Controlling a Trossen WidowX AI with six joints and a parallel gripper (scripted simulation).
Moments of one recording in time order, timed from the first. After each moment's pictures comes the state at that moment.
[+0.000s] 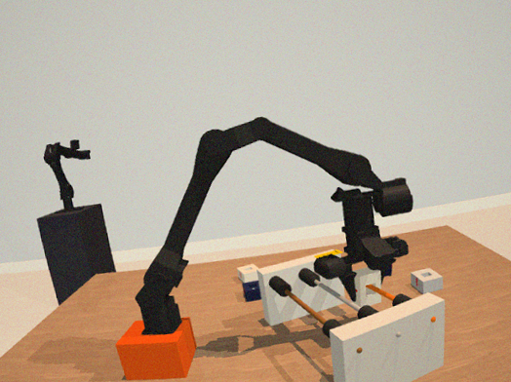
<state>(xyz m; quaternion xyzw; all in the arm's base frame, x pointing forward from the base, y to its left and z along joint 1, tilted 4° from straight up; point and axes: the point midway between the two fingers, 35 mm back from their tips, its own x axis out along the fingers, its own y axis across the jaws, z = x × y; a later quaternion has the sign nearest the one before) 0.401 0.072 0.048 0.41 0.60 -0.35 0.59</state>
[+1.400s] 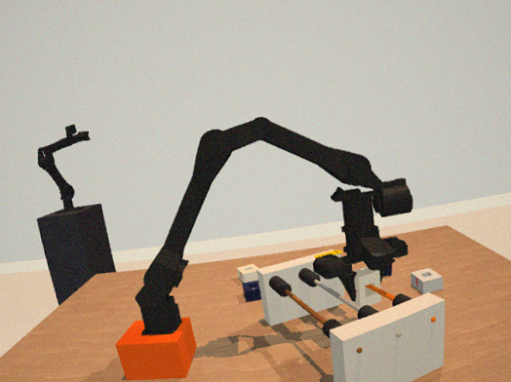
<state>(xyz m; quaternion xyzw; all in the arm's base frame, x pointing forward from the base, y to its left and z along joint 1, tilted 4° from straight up) 0.399 0.072 0.049 0.41 0.60 -0.35 0.59</state>
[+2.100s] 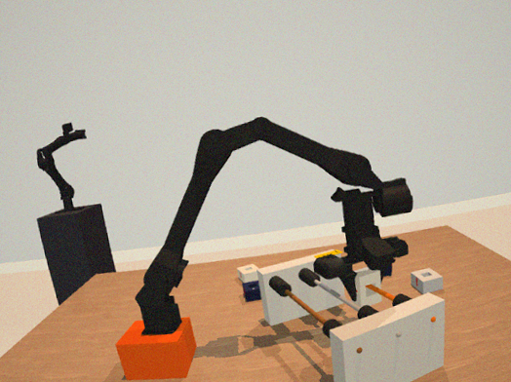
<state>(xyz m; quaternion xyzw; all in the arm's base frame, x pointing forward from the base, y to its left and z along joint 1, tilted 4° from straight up) 0.400 0.072 0.048 0.41 0.60 -0.35 0.59</state>
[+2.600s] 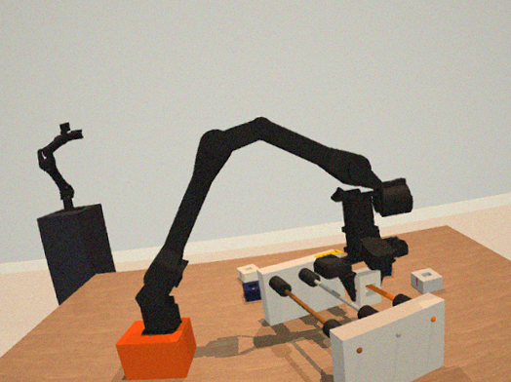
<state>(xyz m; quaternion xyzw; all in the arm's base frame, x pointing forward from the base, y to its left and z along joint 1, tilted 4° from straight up) 0.400 0.072 0.048 0.41 0.60 -0.35 0.59</state>
